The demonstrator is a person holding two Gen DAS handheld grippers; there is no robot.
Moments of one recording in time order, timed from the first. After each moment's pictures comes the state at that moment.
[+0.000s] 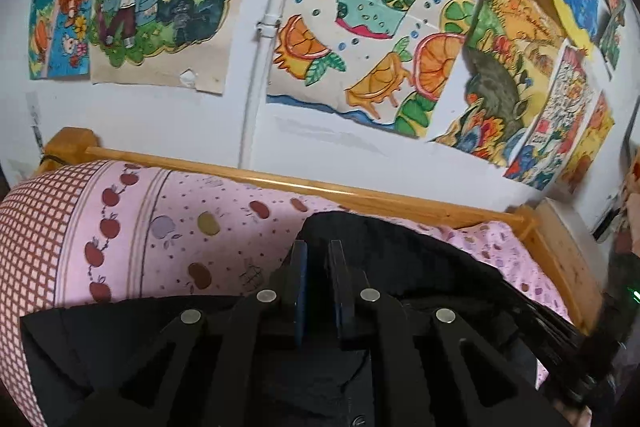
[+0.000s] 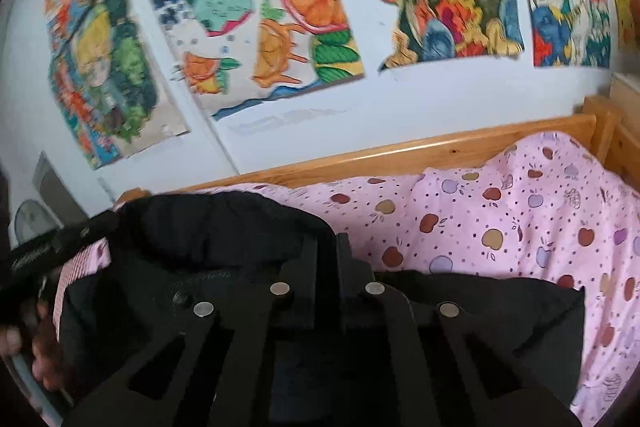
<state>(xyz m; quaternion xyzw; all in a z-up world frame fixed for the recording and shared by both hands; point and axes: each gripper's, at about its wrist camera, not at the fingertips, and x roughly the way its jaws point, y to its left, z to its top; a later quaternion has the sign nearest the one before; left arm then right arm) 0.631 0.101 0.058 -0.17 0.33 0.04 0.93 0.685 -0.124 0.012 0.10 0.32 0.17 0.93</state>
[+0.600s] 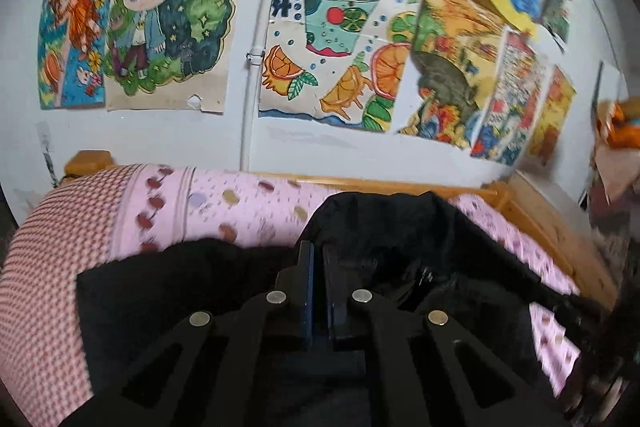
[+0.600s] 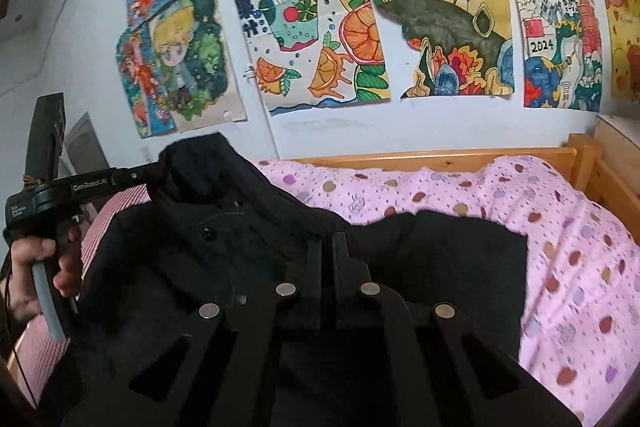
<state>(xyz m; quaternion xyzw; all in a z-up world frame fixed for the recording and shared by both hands) 0.520 0.094 0.067 -0.11 0.29 0.00 0.95 0.566 -0.164 0.032 0.04 0.26 0.22 0.94</state>
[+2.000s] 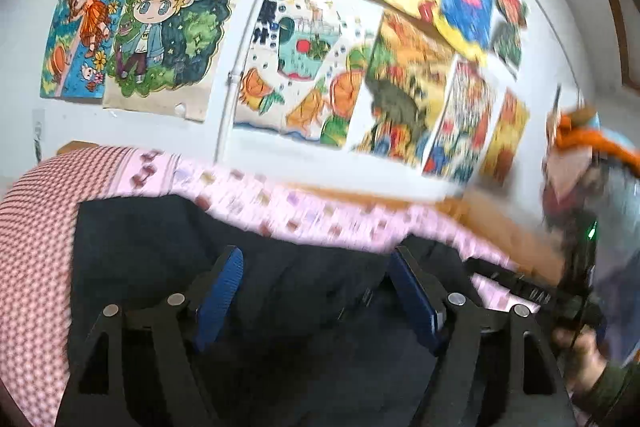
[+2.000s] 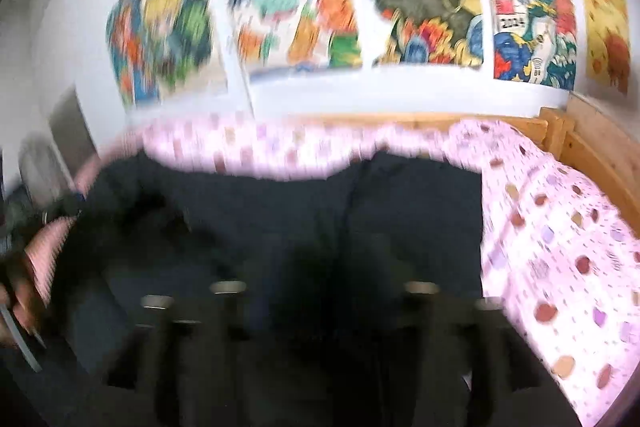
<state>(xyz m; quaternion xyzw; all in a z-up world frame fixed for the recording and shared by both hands) 0.453 0.073 0.046 -0.16 0.20 -0.05 0.97 0.542 -0.195 0.009 0.04 0.28 0.20 0.94</state>
